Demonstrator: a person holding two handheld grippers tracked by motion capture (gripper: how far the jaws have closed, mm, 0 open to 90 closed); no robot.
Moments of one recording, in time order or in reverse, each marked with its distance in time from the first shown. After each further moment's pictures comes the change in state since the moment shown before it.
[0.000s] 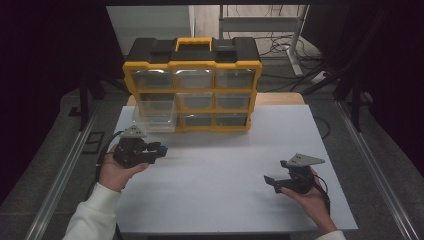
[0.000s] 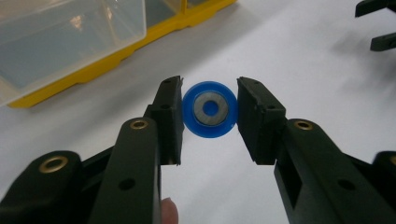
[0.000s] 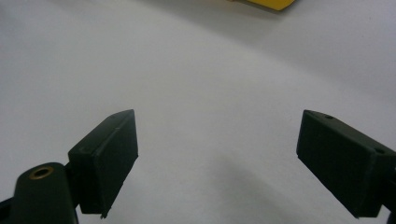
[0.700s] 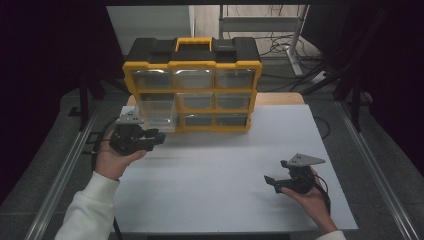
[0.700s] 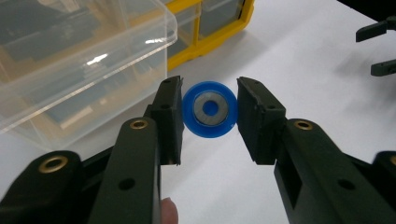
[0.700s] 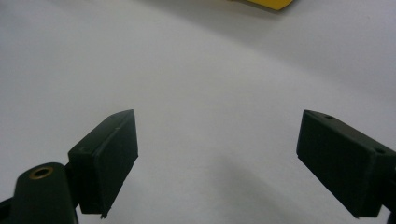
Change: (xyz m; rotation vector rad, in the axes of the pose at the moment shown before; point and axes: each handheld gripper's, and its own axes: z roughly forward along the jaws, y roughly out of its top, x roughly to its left) left arm 0.002 0.033 -0.018 -0.033 0.041 0.040; right arm 0.000 0.000 0.000 0.002 -0.002 0.001
